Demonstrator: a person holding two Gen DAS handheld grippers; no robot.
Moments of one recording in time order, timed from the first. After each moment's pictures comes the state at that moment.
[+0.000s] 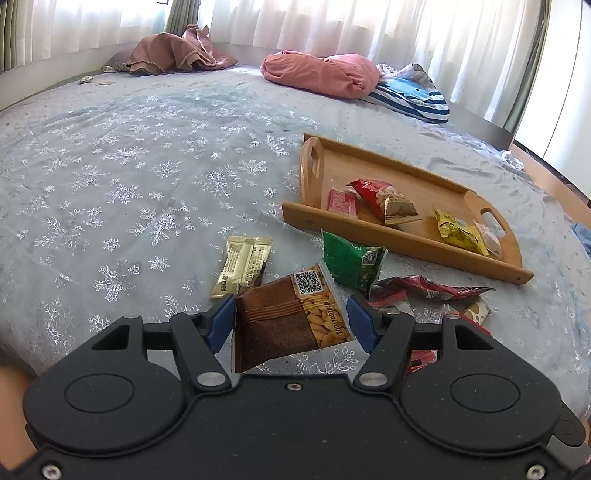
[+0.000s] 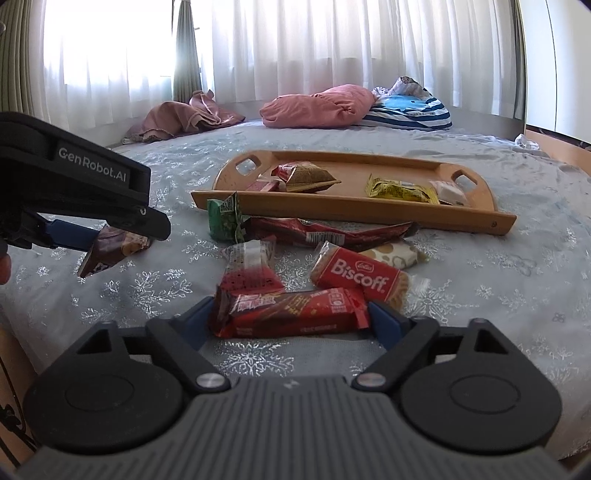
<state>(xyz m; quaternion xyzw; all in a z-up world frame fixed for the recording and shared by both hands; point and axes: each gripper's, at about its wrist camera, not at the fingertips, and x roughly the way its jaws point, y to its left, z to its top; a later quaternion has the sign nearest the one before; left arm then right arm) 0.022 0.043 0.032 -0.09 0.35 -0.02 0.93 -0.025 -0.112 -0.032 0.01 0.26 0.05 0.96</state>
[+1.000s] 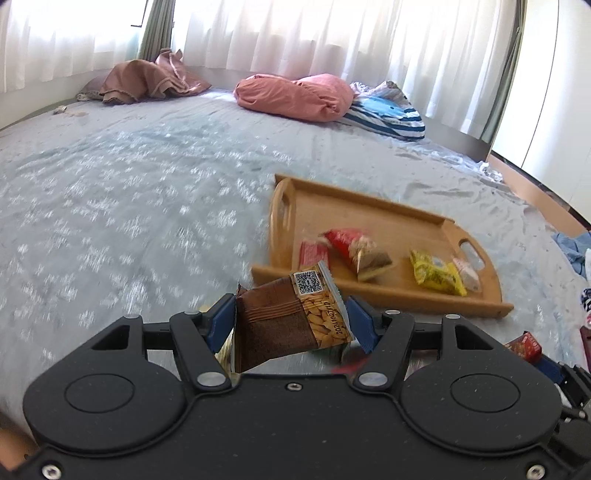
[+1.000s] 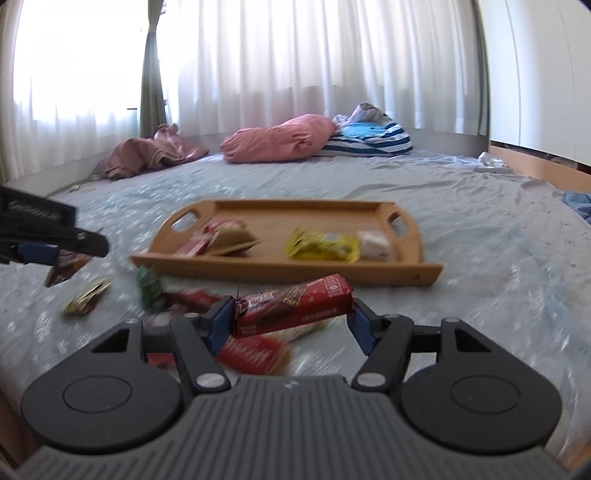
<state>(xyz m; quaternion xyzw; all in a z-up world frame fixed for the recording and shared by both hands) 0.062 0.038 0.072 -0.08 0.31 -0.06 0.95 -0.019 -0.181 0.013 0.03 0.22 -0.01 0.98</state>
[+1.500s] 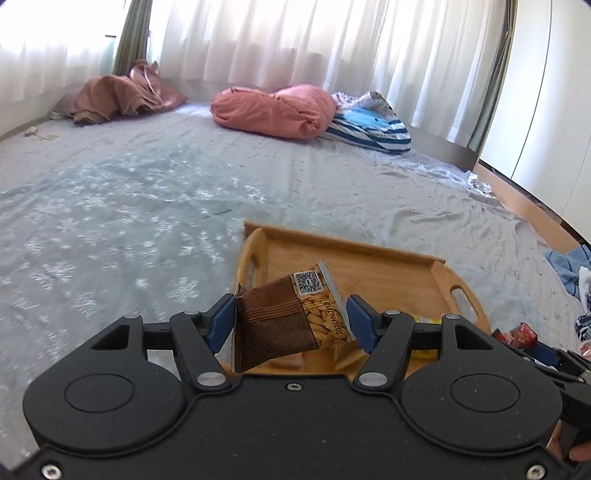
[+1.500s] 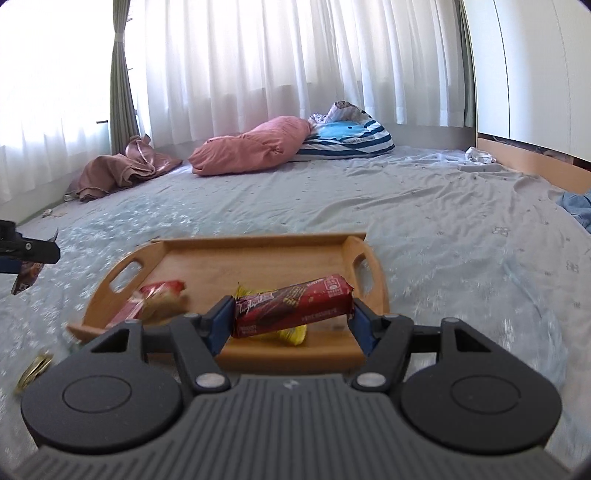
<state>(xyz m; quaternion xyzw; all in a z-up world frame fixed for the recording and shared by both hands) 0.160 0.016 0.112 -0.08 0.31 -0.09 0.94 0.077 -0.248 0.046 0.05 0.23 -0.02 0.97</state>
